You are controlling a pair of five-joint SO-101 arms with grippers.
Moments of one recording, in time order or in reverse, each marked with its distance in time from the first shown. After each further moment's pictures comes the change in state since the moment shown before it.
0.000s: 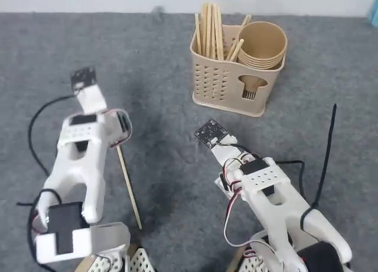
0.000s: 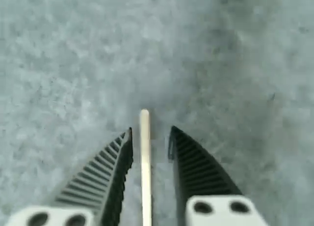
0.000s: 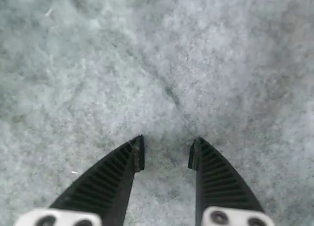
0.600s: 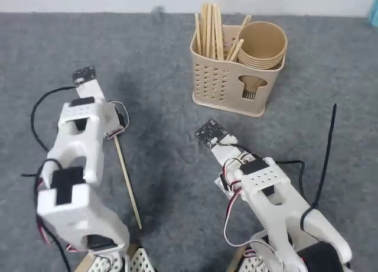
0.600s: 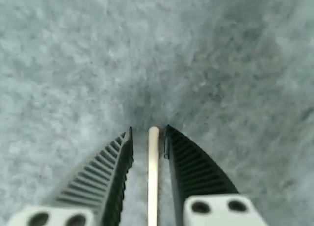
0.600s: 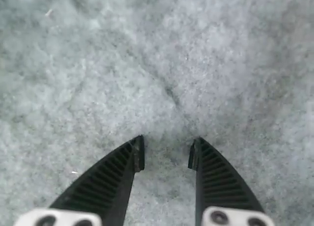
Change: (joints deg) left arm -0.7 20.3 -21.5 14.9 0.0; right arm 0.0 0.0 0.0 0.0 0.0
